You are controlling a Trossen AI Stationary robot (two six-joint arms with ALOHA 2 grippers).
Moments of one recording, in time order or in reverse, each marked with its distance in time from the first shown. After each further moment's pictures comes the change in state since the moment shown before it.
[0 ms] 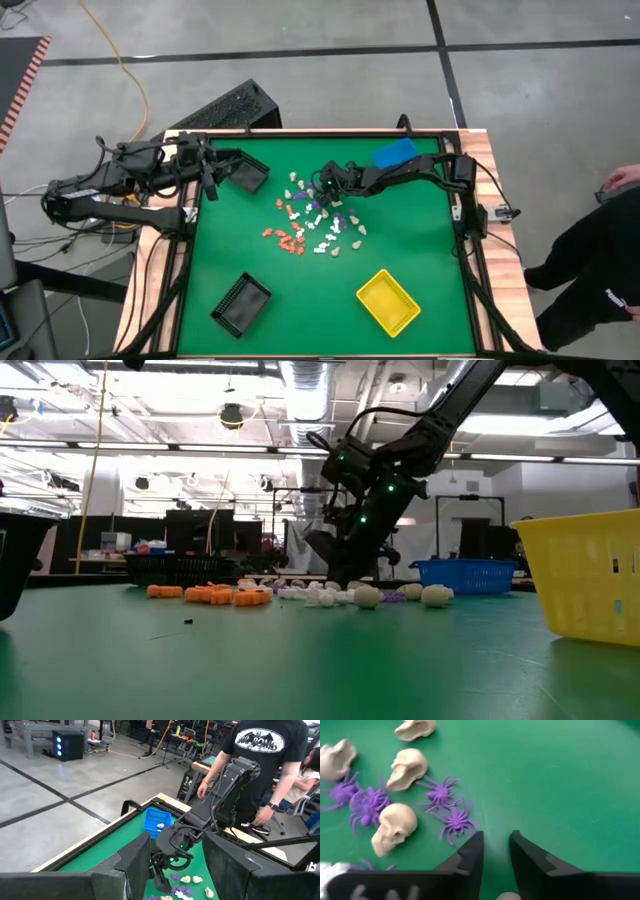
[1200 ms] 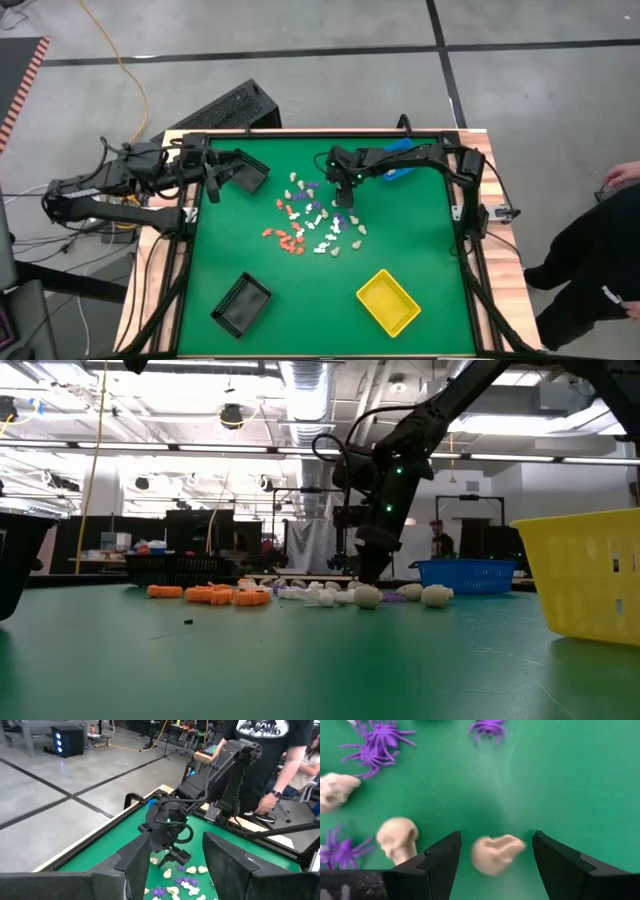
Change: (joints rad) left arm -0.002 0.013 0.000 -0.037 0.009 0.028; right arm -0.117 -0.034 0.104 -0.402 -0.310 -0.576
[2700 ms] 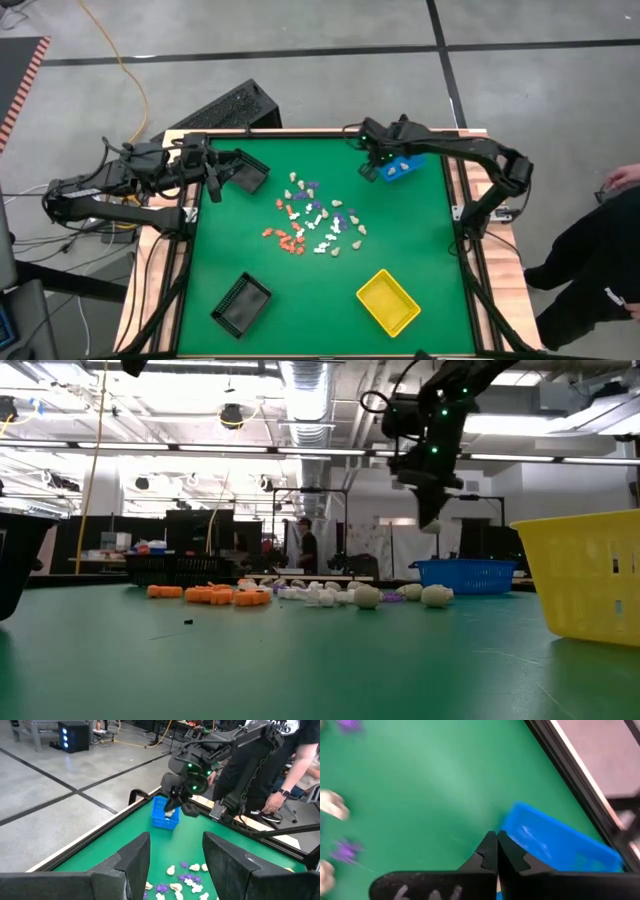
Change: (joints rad) left arm 0.001 0.002 0.000 -0.022 -0.025 -0.020; right arm -0.150 -0.368 -0.010 -0.412 0.251 0.274
